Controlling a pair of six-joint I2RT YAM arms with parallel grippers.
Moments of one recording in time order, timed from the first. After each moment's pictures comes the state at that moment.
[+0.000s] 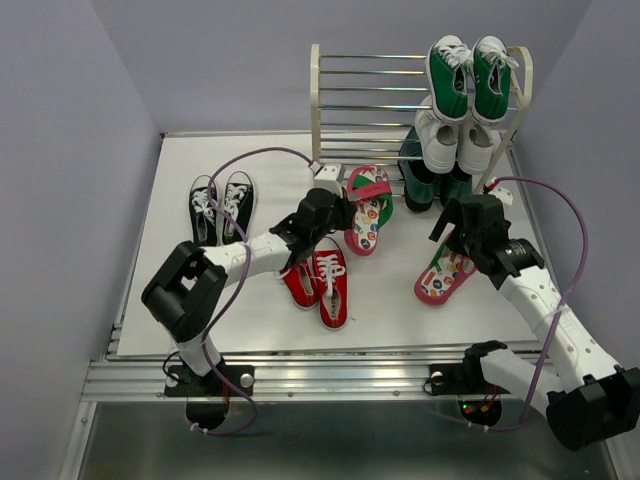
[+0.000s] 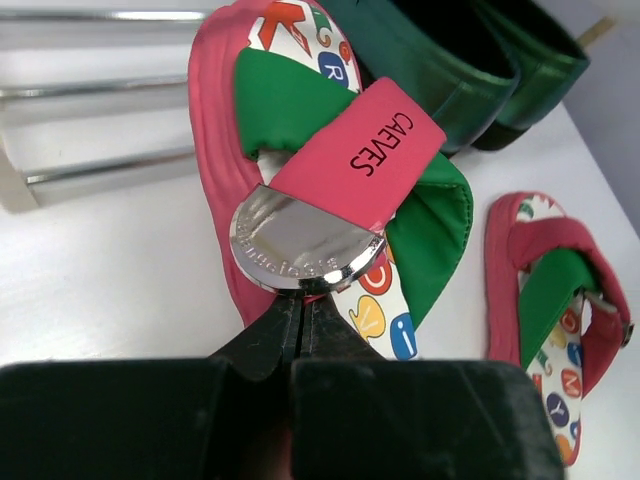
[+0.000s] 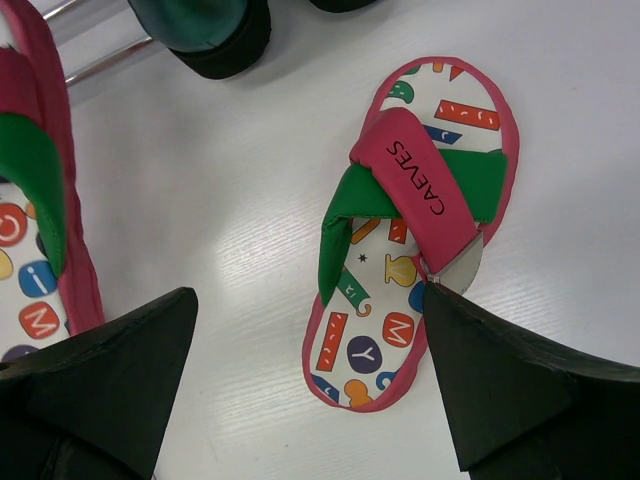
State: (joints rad) left arm -0.77 1.67 0.99 0.37 -0.16 -0.49; right arm 0.28 0.99 0.90 -0.64 0.37 0.58
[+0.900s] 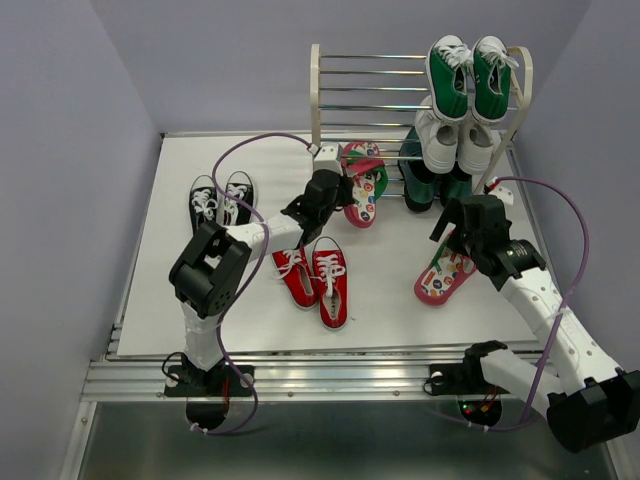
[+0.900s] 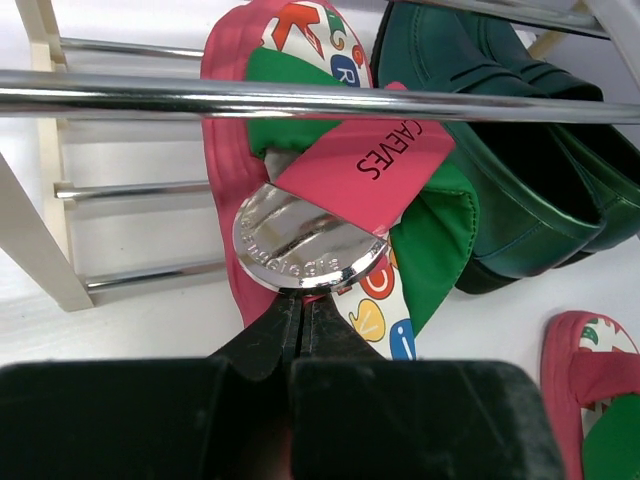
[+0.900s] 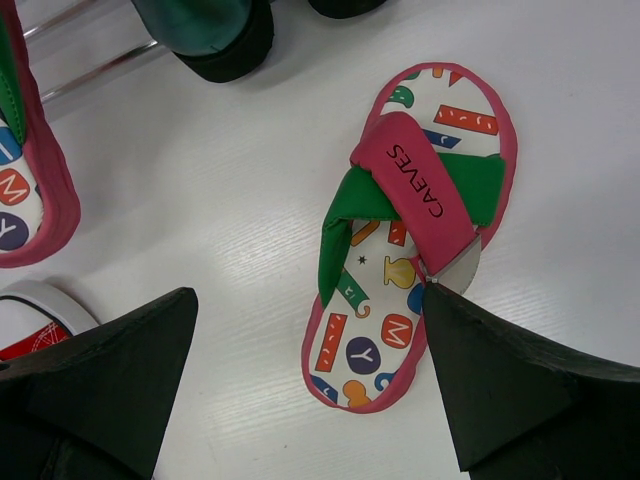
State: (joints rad) left arm -0.70 1.88 1.21 0.44 -0.25 -0.48; right arm 0.28 0.98 0.90 -0.64 0.37 0.57
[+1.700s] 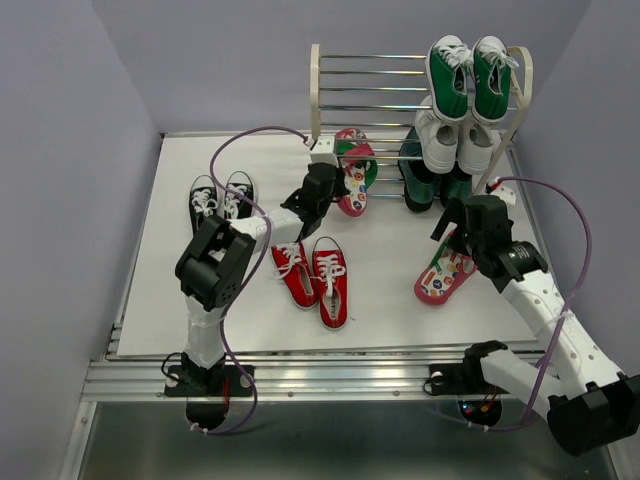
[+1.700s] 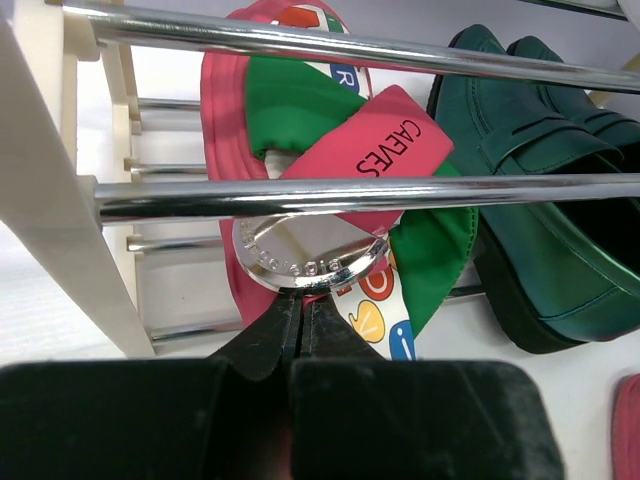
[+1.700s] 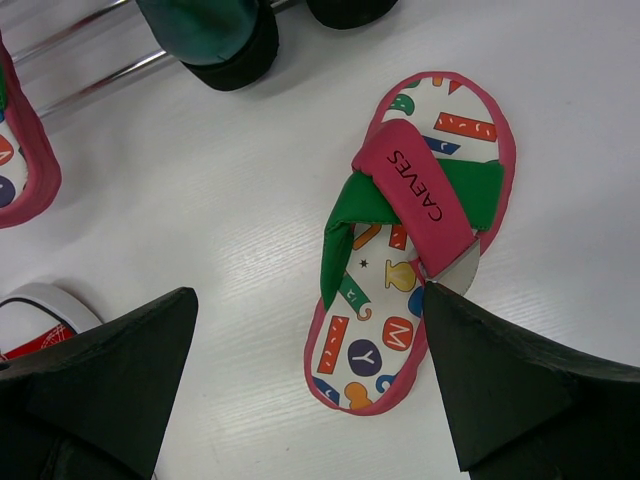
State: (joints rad) left arm -0.66 1.95 1.27 0.48 -0.31 -0.41; right arm 0.28 0.96 0.90 -0.64 0.37 0.57
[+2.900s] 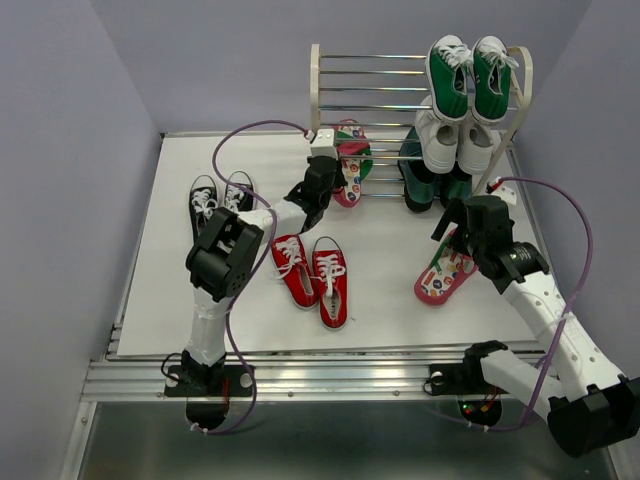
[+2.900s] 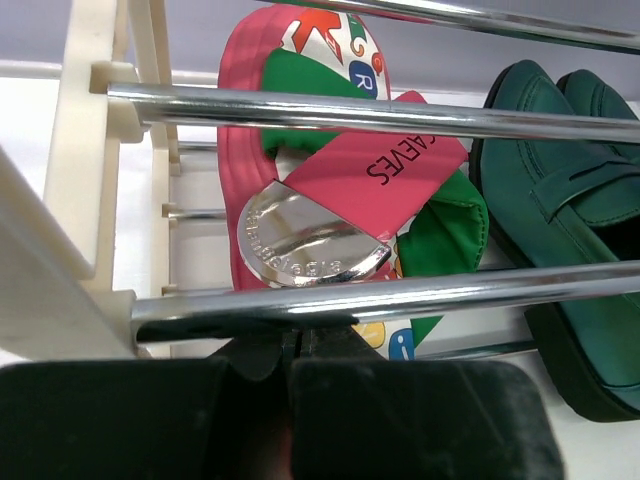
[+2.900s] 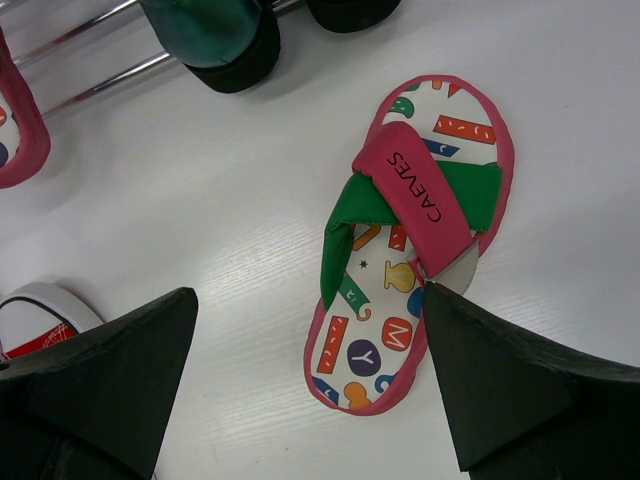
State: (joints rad) left arm -0.62 2.04 1.37 0.49 -0.36 -0.36; right arm 0.28 0.95 0.90 -0.64 0.37 0.56
